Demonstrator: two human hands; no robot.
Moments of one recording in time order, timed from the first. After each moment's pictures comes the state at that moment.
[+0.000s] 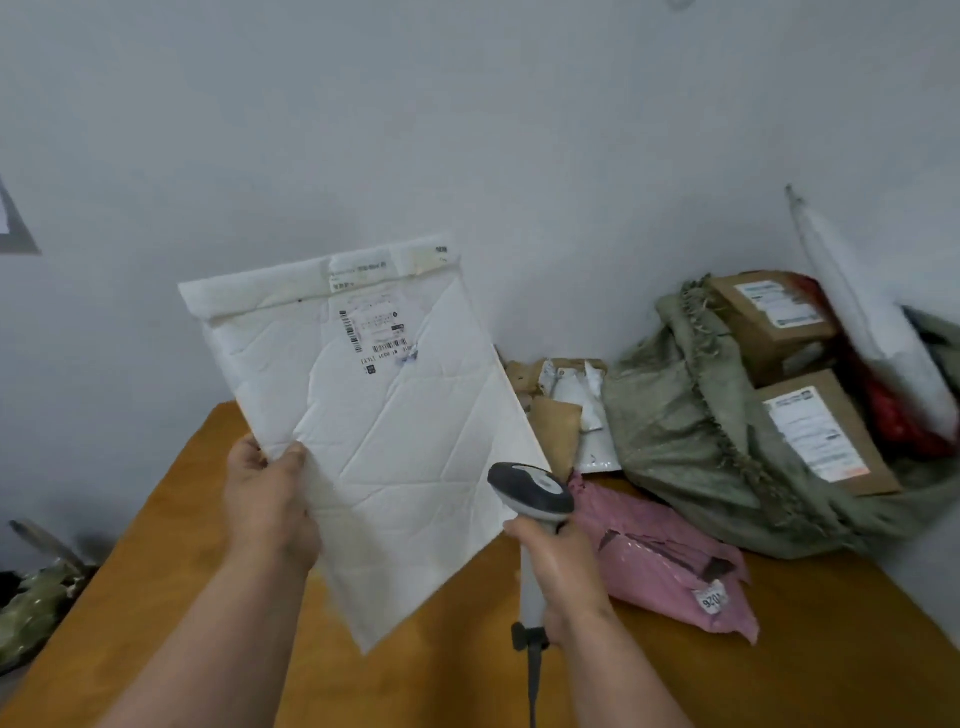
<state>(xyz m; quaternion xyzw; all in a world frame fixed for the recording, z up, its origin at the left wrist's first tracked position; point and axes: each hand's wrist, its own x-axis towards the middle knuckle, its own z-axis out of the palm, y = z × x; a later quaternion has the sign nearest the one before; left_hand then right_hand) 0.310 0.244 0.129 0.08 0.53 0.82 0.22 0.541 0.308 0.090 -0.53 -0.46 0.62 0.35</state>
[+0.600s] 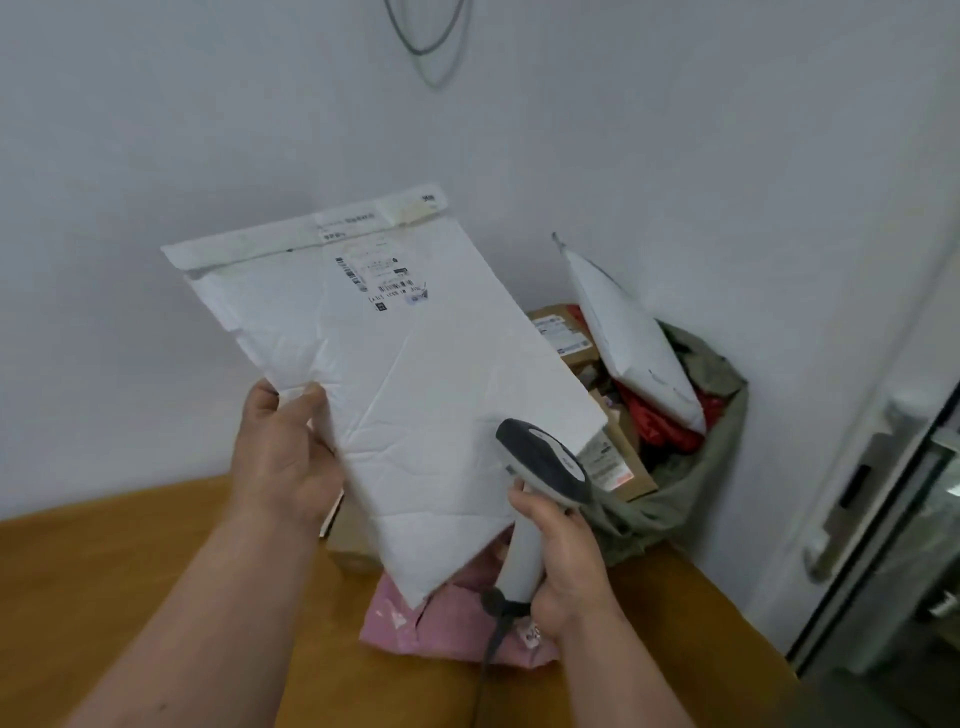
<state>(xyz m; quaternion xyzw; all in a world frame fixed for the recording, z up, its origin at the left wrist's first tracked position) 0.523 0.382 0.231 0.20 0.28 0.83 0.44 0.738 0.385 0.147 -0.41 -0.30 0.66 0.55</state>
